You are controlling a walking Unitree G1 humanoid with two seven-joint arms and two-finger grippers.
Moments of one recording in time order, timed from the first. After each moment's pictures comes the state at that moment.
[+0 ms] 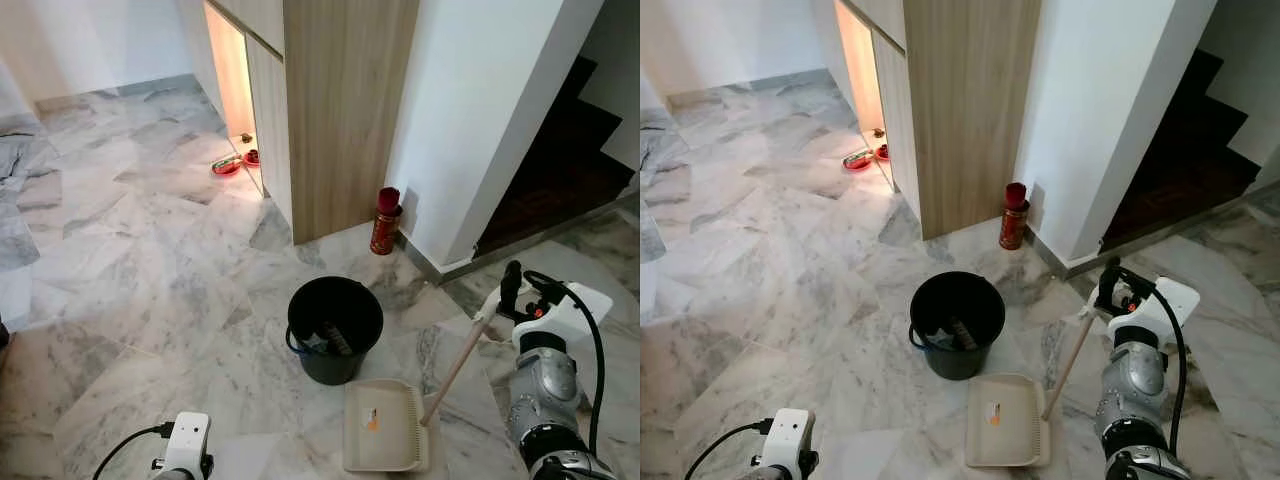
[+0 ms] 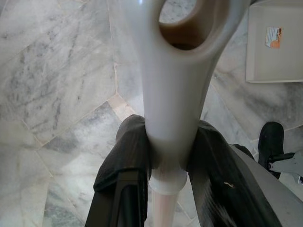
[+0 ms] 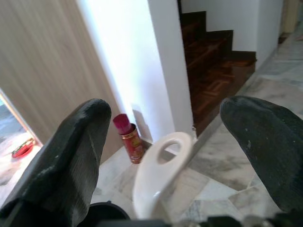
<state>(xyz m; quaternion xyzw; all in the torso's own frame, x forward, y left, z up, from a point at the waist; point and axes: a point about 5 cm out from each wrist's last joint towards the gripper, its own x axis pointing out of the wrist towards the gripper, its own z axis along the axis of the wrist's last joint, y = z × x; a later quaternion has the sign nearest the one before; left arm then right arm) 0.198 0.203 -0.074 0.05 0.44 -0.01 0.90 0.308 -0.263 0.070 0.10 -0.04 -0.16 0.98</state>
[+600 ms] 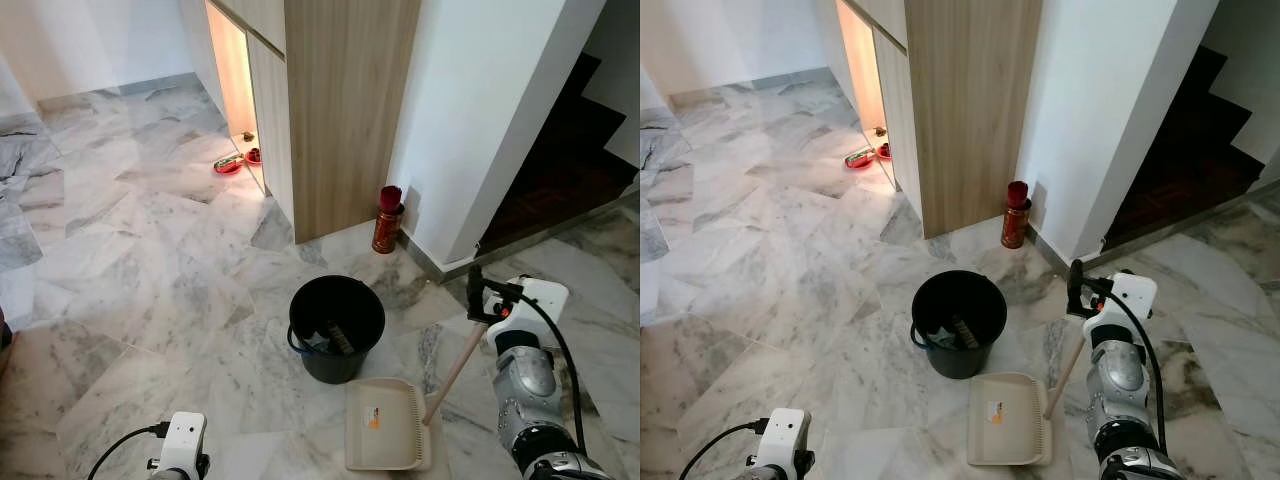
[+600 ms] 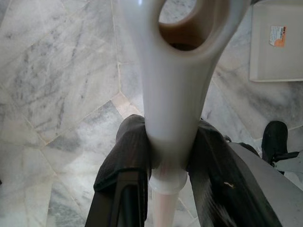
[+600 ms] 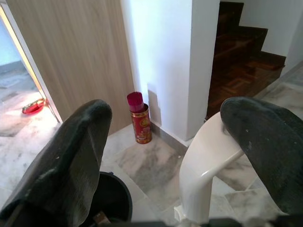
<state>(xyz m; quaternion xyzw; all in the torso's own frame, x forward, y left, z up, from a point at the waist) 0.198 0.209 -0.072 0.05 0.44 -0.01 0.90 0.311 -0.241 0.062 0.03 0.01 -0.10 0.99</state>
